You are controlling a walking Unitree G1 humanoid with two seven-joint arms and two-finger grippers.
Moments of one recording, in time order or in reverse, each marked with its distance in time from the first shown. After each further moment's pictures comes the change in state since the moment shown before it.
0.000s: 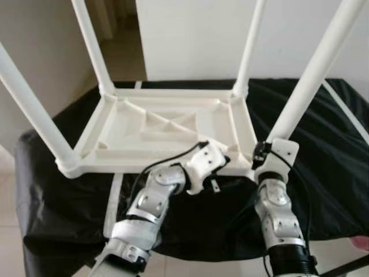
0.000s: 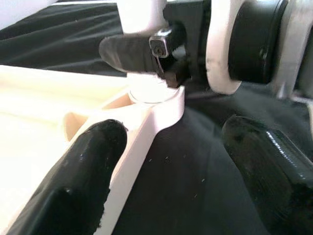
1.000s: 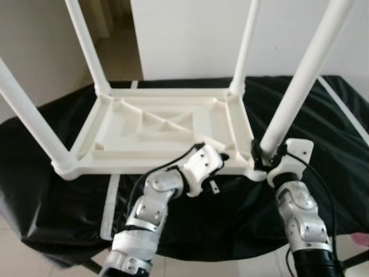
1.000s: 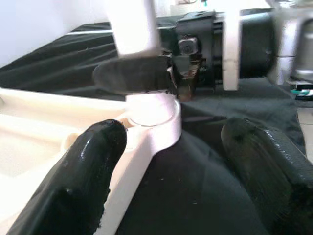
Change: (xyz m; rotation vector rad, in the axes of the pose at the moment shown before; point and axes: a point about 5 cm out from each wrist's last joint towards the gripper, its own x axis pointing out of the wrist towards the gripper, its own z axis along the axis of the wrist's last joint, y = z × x) left arm -0.010 -0.012 0.005 0.005 -0.111 0.067; right arm 0.008 -0.032 0.013 -0.052 -0.080 0.399
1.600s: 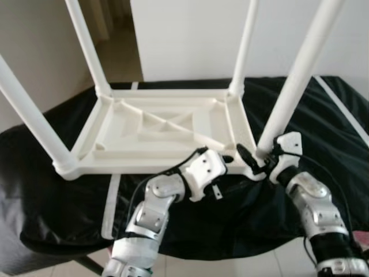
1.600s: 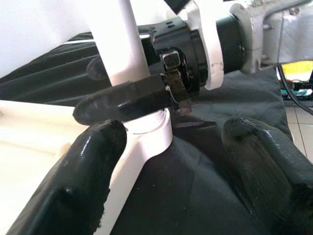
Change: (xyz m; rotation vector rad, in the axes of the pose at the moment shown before) left arm 0.000 -0.005 0.004 0.020 -0.019 -0.009; right arm 0.017 -0.001 0.002 -0.108 0.041 0.435
